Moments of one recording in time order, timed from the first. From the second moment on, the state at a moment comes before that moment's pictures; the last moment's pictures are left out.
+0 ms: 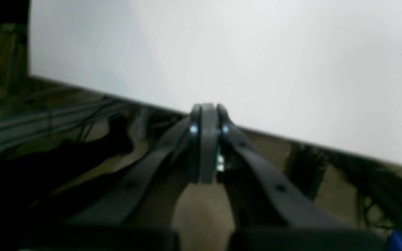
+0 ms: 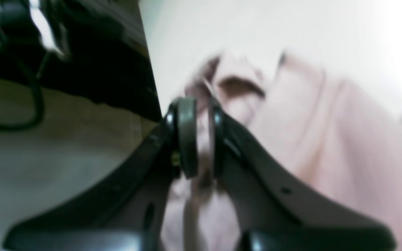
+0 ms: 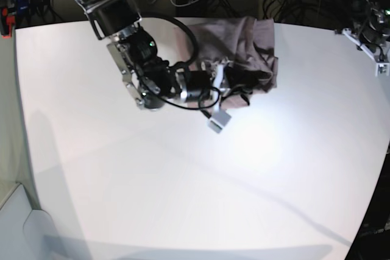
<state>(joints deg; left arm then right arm) 20.4 -10.5 -42.7 107.4 -13.5 -28.2 65.0 11.8 -0.2 -26.2 71.9 50.9 39.6 -52.3</state>
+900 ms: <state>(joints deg) 16.2 -4.6 -42.7 115.4 -27.5 -39.8 65.9 7.2 17.7 -36.2 95.8 50.5 39.4 -48.8</state>
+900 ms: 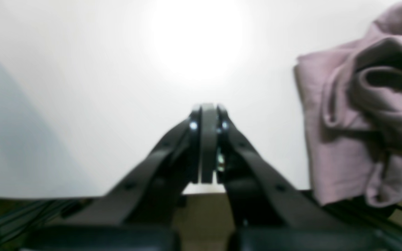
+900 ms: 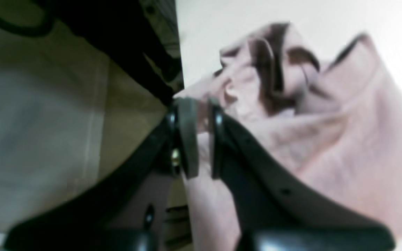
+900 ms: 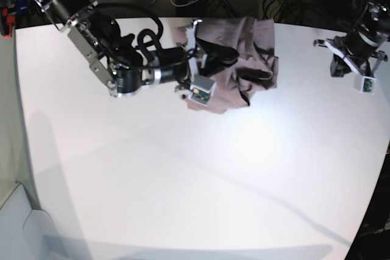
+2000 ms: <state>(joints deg) 7.7 -4.0 -17.3 109.1 -27.0 -39.8 65.0 3.5 17.2 -35.6 92.5 50.5 39.4 -48.3</state>
